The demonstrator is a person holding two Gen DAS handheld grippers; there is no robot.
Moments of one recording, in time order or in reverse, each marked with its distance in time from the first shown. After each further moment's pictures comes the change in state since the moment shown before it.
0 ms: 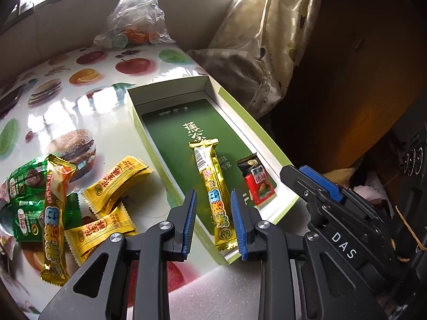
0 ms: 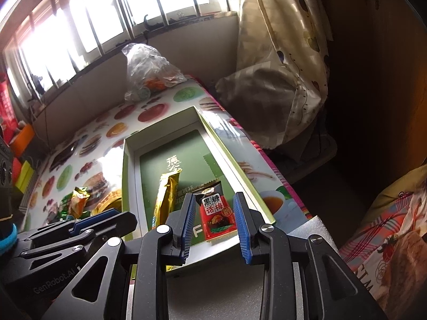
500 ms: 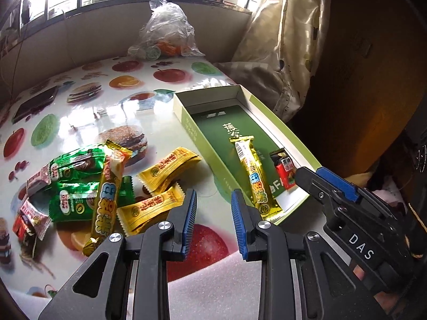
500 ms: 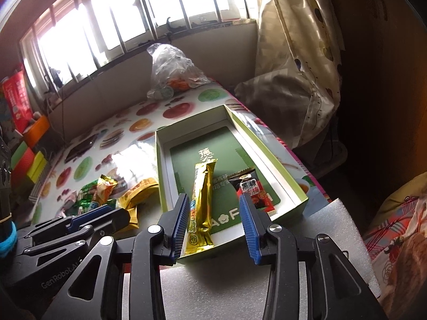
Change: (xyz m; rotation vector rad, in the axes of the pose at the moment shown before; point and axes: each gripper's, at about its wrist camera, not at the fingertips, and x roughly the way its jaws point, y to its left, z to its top) left arm -0.039 0.029 -0.029 -0.010 -0.079 0.114; right arm -0.019 0.037 -0.021 -0.046 -0.030 0.054
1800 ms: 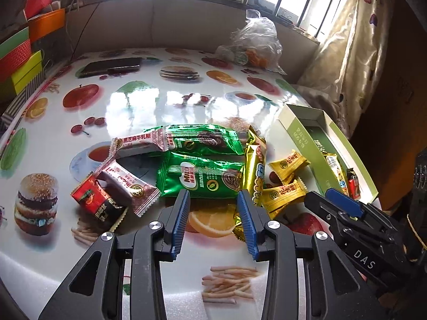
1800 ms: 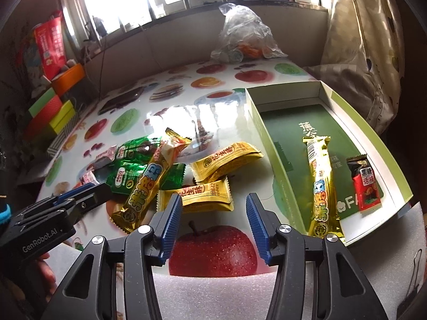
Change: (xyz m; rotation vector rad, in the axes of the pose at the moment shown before) left arm -0.033 0.127 -0.041 -0.223 -0.072 0.147; right arm 0.056 0.110 -0.029 -0.186 0.140 0.143
